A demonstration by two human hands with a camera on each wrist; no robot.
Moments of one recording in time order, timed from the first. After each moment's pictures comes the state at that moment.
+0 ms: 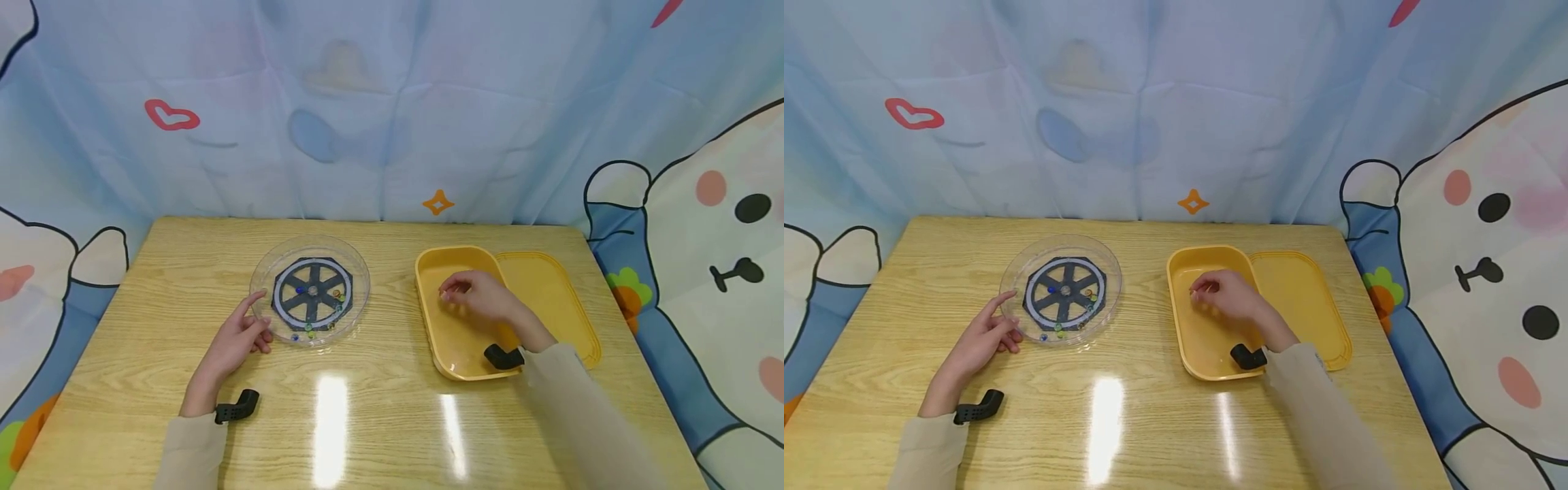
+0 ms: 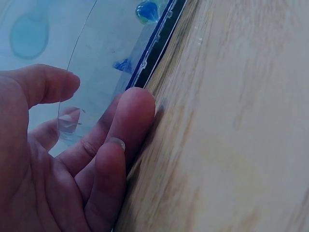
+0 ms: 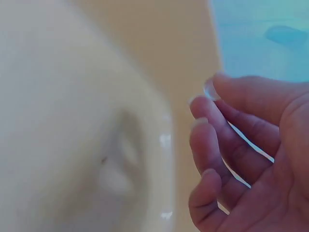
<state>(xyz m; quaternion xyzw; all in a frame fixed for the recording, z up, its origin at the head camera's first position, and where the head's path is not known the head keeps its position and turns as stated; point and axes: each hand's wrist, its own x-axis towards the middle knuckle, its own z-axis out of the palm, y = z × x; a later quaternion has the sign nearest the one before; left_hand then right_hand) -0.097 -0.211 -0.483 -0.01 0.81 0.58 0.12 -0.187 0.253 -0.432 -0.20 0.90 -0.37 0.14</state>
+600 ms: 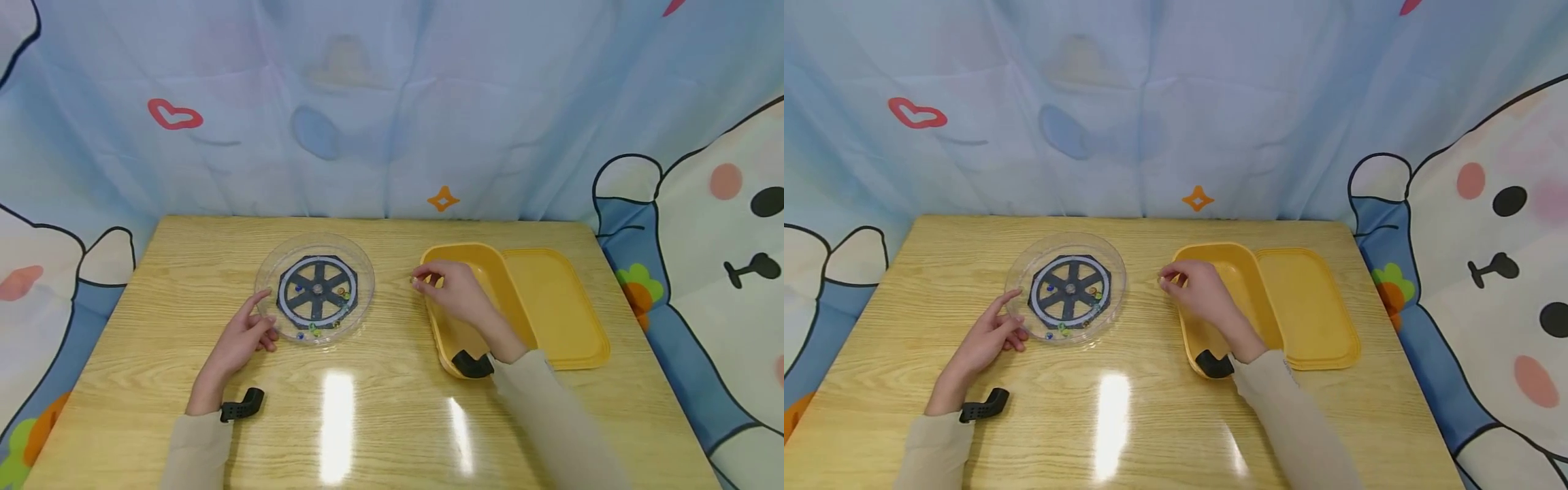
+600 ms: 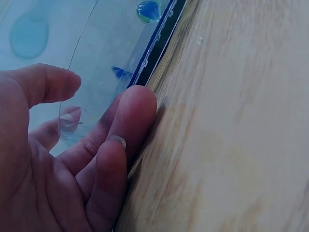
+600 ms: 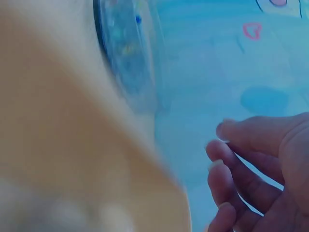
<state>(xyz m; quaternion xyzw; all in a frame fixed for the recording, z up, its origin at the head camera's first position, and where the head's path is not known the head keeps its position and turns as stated) -0.096 -0.213 -0.481 -0.02 0.80 0.59 0.12 -0.166 0.180 -0.410 -0.21 0.91 -0.37 0.01</state>
